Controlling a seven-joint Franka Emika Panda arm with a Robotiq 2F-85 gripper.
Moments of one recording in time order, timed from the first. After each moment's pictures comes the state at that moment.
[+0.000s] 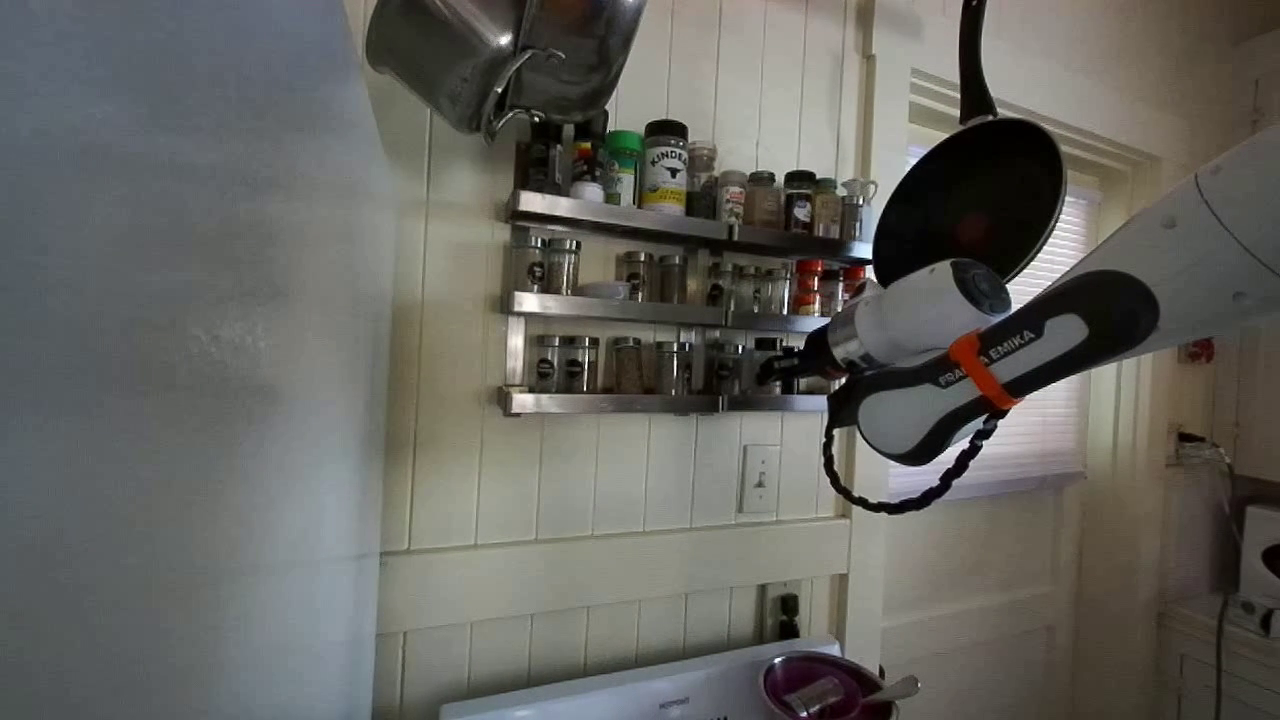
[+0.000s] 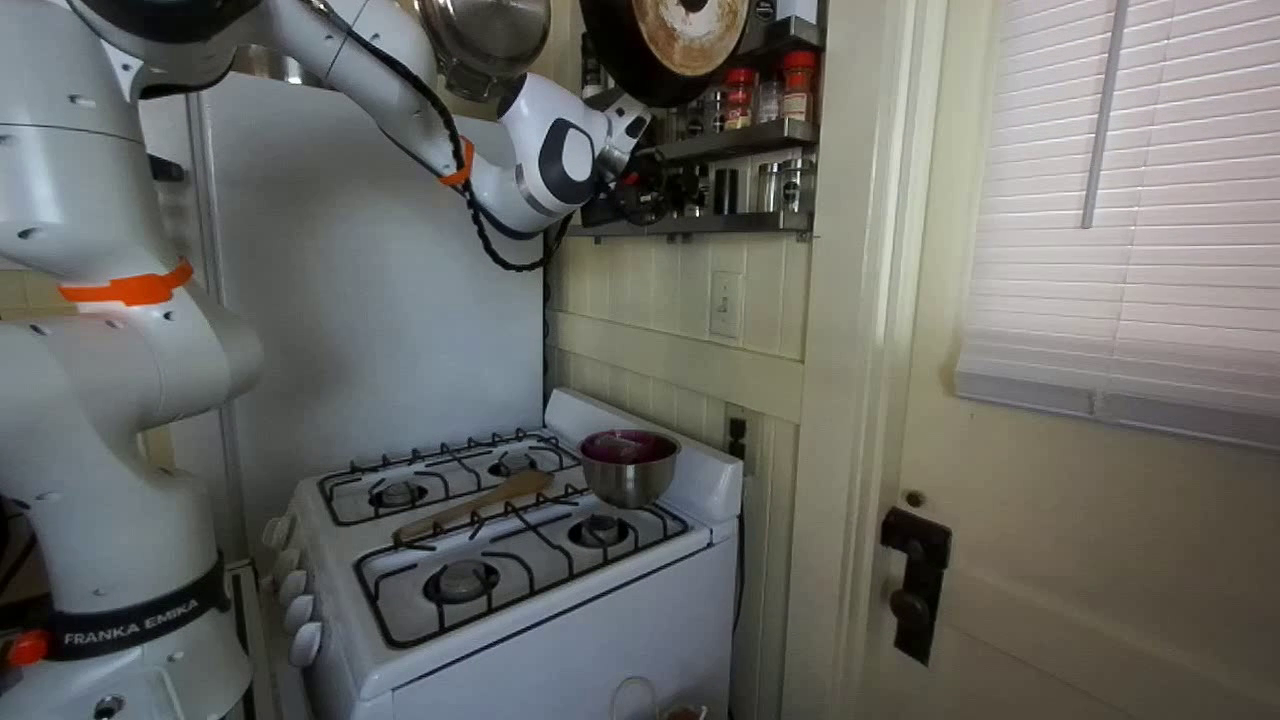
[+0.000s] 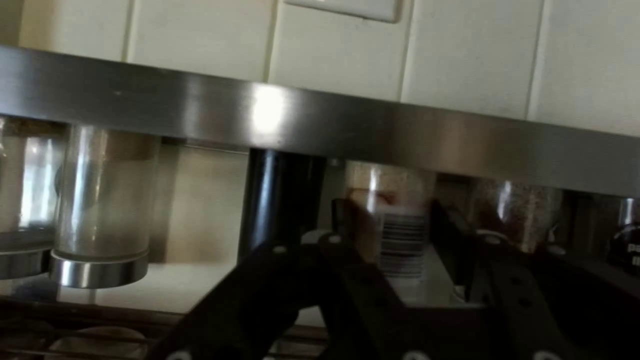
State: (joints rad) arm -0.87 -0.10 0.85 -2.13 -0.30 3.33 0.19
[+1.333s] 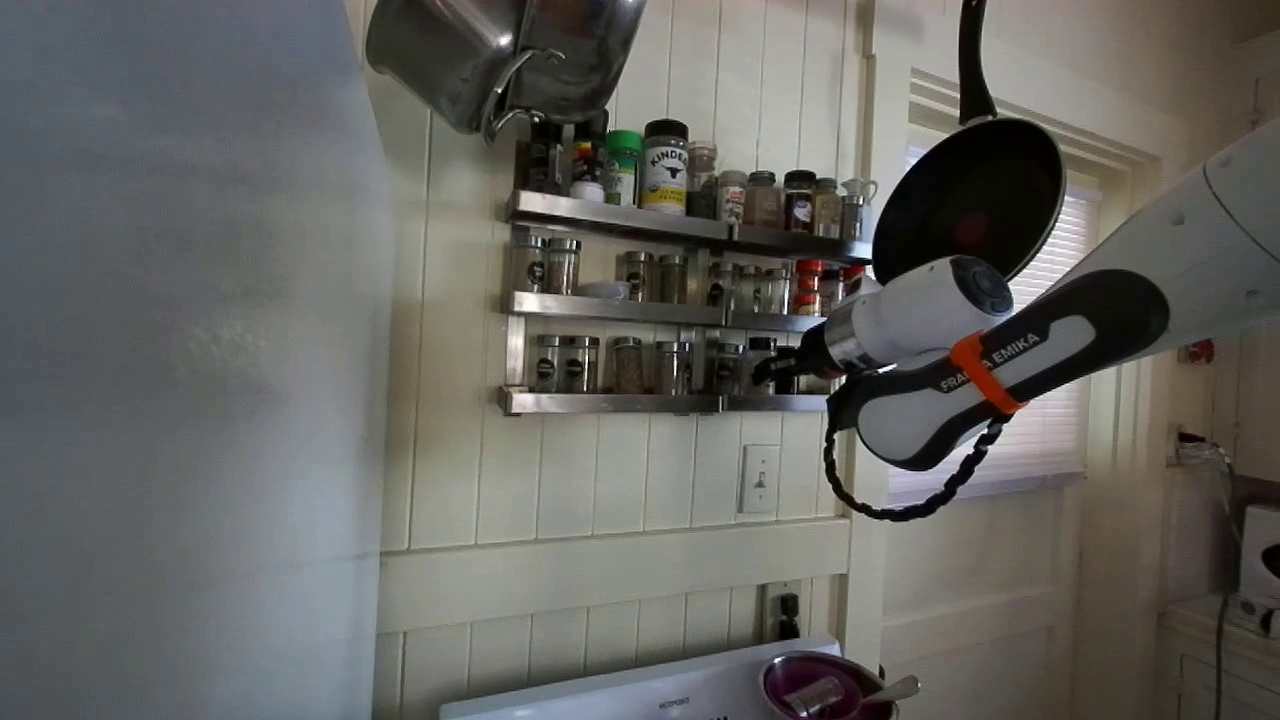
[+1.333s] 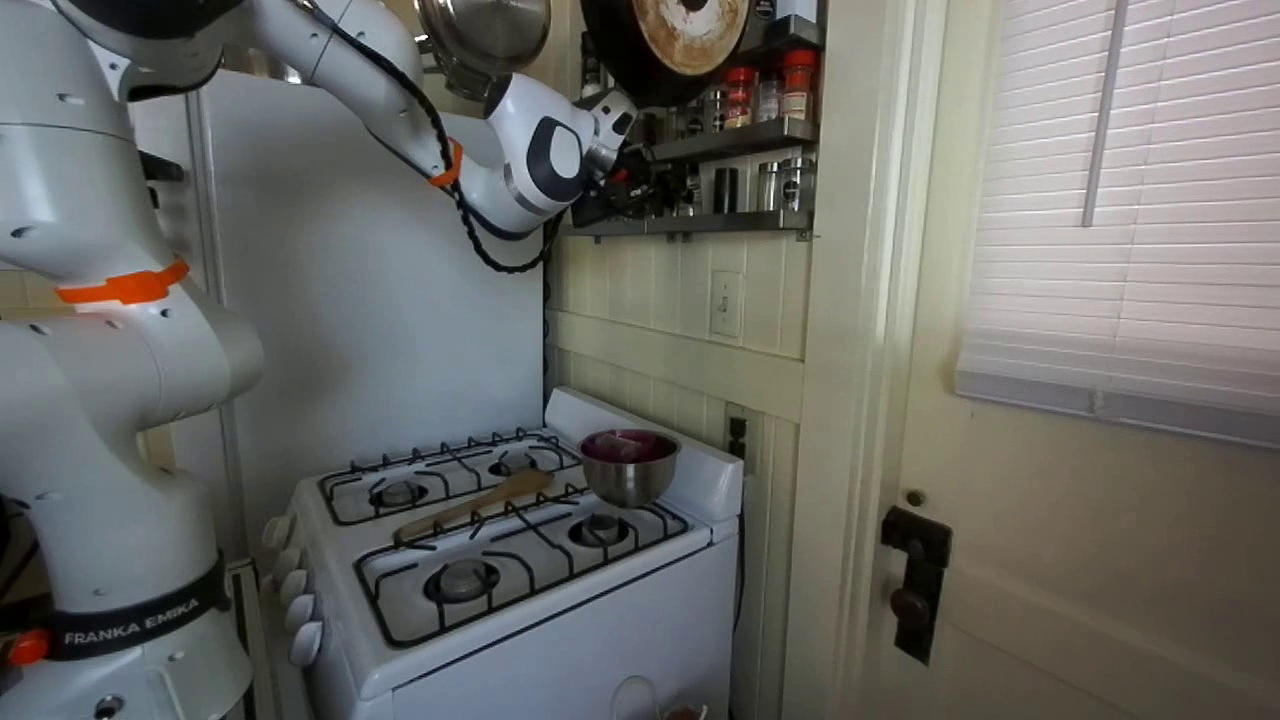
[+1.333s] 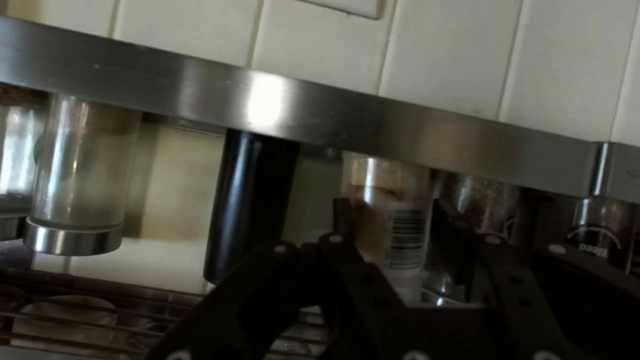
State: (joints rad) arm -0.87 -0.15 0.86 -2.16 -0.30 3.35 0.16
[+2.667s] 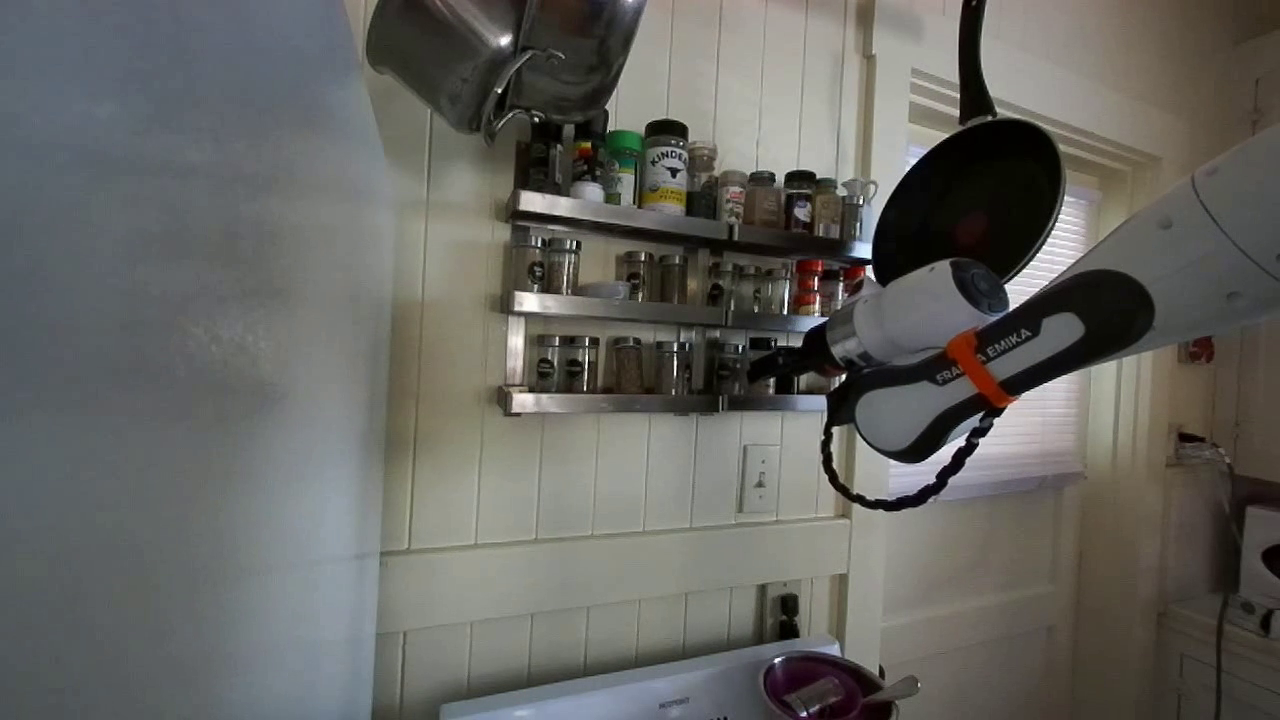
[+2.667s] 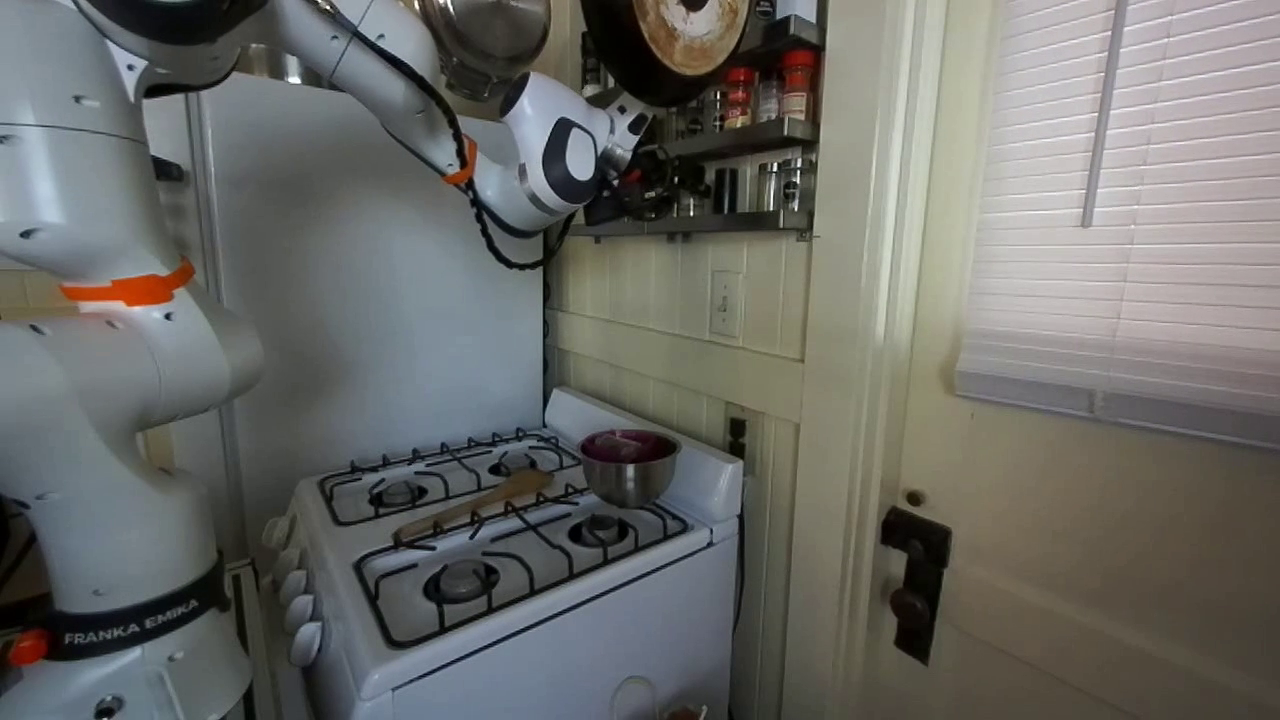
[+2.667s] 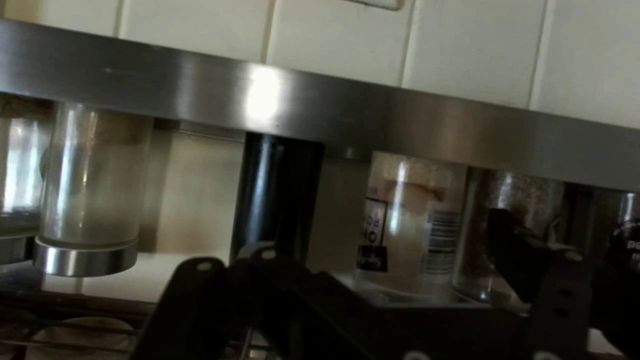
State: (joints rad) arm -0.87 -0.08 0.86 -2.11 -0.30 3.34 0.15
